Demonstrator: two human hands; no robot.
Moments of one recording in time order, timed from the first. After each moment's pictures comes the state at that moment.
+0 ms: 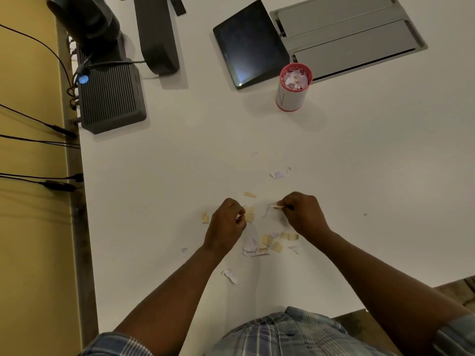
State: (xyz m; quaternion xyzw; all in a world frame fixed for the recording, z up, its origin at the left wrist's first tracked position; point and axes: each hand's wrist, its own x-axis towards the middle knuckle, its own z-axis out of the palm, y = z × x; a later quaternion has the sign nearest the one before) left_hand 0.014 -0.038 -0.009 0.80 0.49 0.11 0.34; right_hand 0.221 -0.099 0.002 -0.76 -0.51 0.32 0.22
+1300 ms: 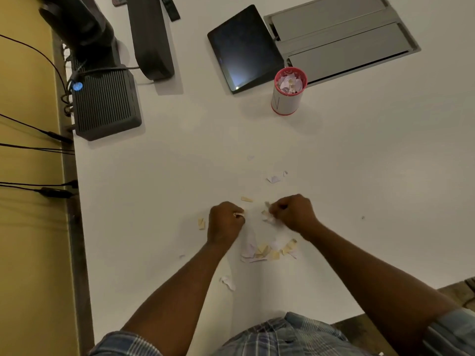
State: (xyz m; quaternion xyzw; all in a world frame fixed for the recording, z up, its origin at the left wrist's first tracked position) left_hand 0.034 -0.024 -0.006 0.70 0.60 0.10 0.36; right_hand 0.218 -0.079 0.002 -0.80 -0.37 0.44 0.20
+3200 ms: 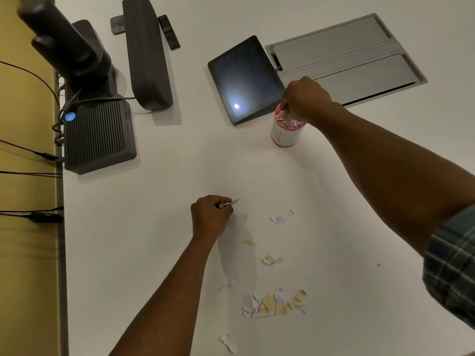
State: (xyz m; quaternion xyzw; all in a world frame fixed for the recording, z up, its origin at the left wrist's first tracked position) left_hand 0.060 0.089 0.009 0.61 0.66 0.15 0.41; right_hand 0.349 0.202 0.085 -0.79 -0.60 0.11 -0.04
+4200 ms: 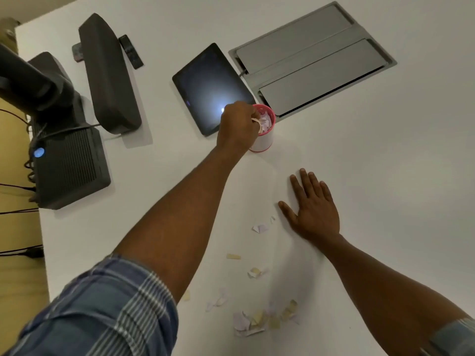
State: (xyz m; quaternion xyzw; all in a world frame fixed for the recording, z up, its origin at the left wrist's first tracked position) left_hand 0.258 0.203 0.073 0.83 0.48 0.14 0.24; right_hand 0.329 -0.029 -0.071 -0.85 -0.52 0.12 0.05
